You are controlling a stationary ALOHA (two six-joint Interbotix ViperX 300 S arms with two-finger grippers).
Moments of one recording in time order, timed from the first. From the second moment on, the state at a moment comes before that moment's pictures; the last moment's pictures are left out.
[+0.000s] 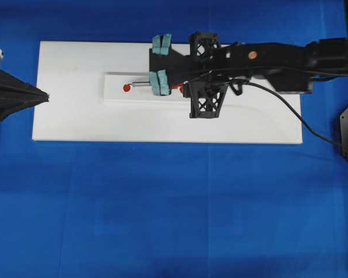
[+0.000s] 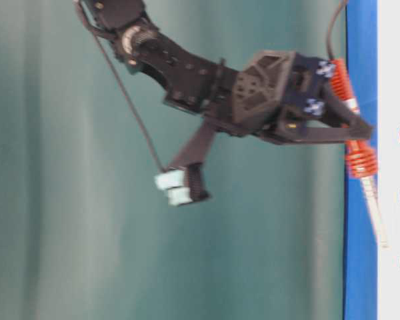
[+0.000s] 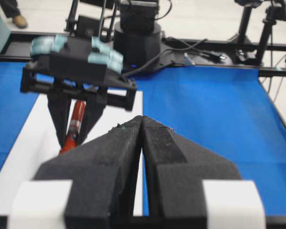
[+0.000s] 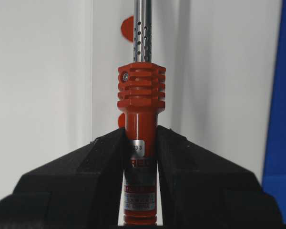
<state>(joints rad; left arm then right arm) -0.02 -1.00 1.20 0.00 -0.27 -0.04 -0.16 0.11 0.33 -0.20 0.67 0.11</state>
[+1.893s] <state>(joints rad) -0.02 -1.01 1.20 0.00 -0.27 -0.04 -0.13 -0.27 0.45 -0.24 0.87 0.14</state>
